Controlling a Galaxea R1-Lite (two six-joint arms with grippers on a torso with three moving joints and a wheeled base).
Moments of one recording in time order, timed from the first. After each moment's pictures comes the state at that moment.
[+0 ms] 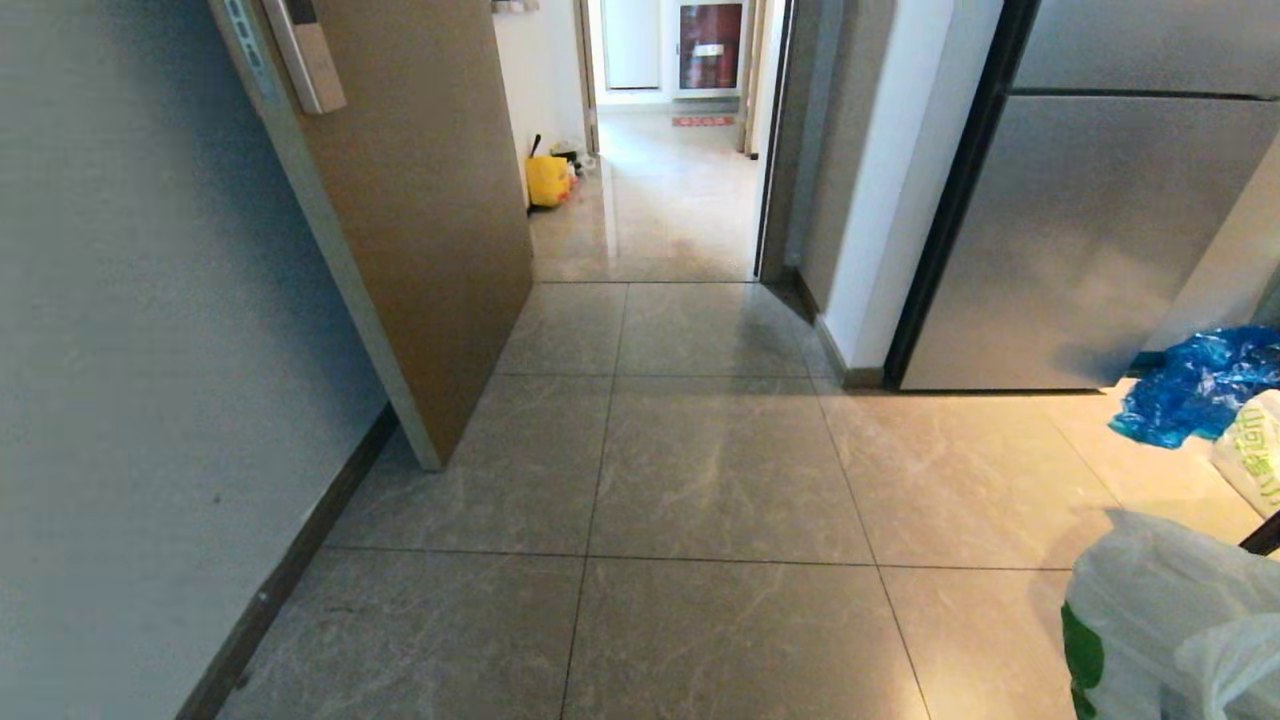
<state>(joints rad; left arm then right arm) 0.00 0.00 0.00 0.00 0.00 0.00 -0.01 0.00 0.00 0.00 0.01 -0.01</state>
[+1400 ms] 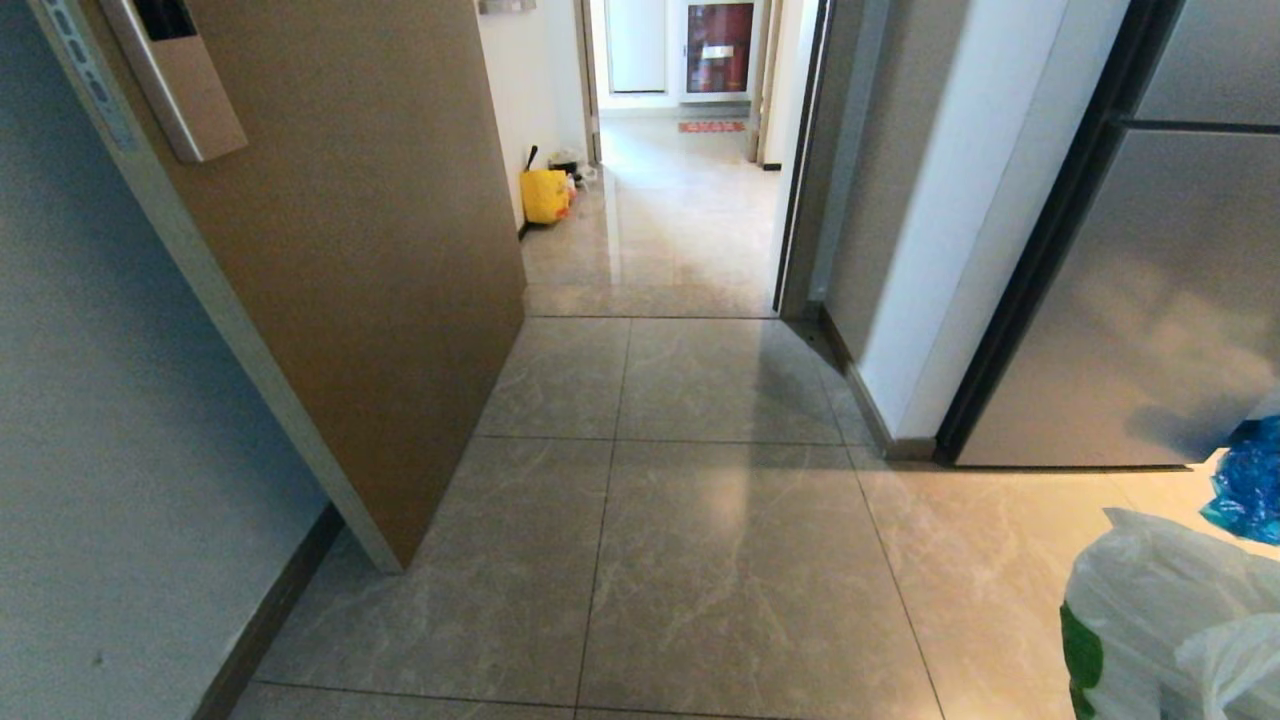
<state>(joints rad) 0.00 0.00 0.00 0.00 0.00 0.00 -0.01 0.00 0.00 0.00 0.01 -0.01</state>
